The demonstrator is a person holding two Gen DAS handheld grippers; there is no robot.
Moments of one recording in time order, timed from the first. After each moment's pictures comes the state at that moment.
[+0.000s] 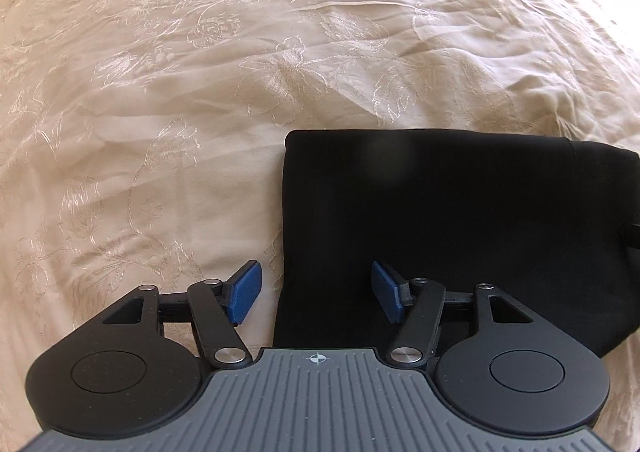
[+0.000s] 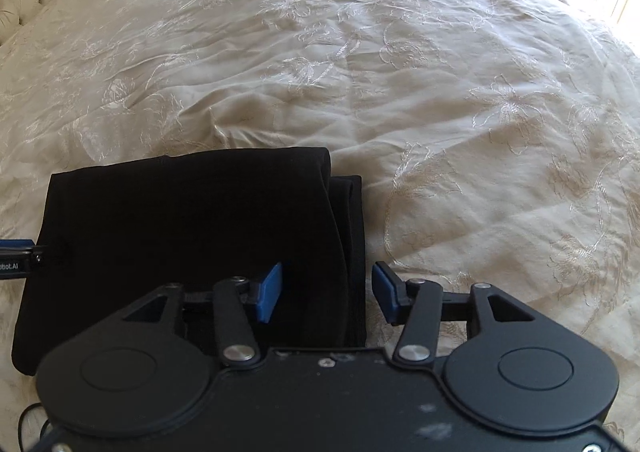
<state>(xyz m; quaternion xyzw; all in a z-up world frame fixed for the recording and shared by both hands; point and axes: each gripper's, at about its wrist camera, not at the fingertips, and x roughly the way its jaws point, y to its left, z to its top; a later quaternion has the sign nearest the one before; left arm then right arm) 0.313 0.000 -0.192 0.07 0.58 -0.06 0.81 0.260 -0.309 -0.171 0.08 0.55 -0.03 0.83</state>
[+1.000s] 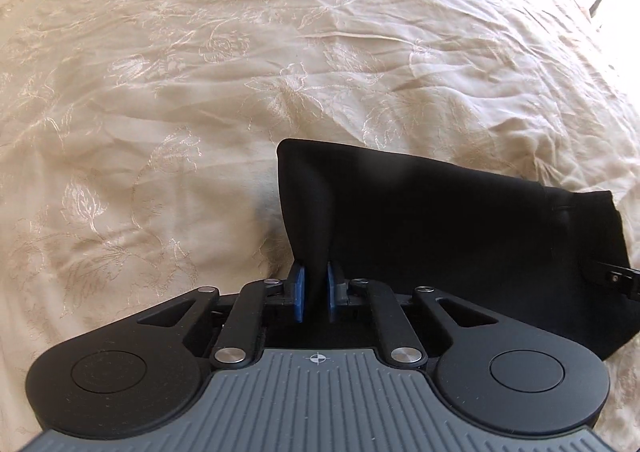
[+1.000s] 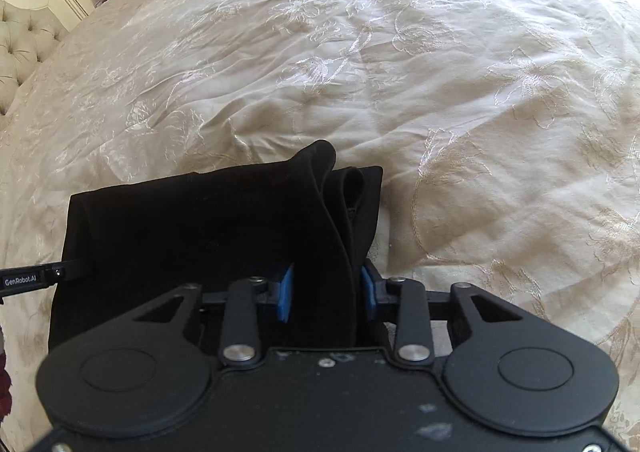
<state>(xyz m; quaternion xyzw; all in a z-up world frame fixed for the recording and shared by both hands) 0.306 -0.003 -0.167 0.02 0.55 -0.05 0.83 0.259 -0.317 -0.177 0.16 0.54 0.01 0.83</state>
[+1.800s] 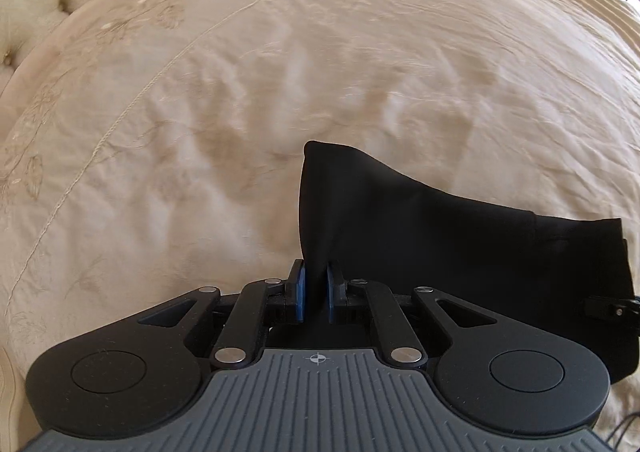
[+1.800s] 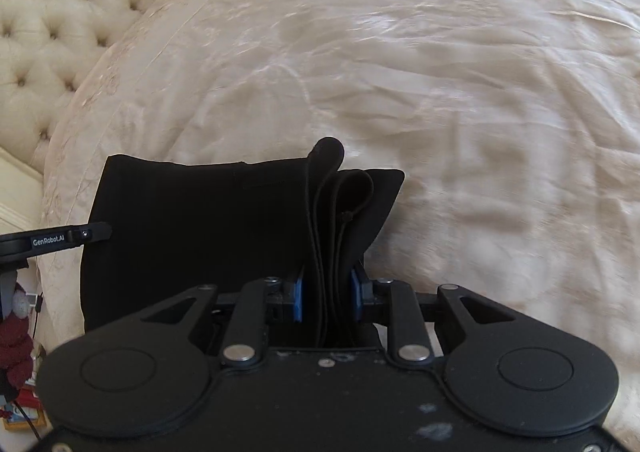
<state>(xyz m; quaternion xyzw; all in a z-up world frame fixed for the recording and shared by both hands) 0.246 0.357 -0.118 -0.05 0.53 0.16 0.83 0.297 0.060 -0.167 0.10 0.56 0.25 0.78</state>
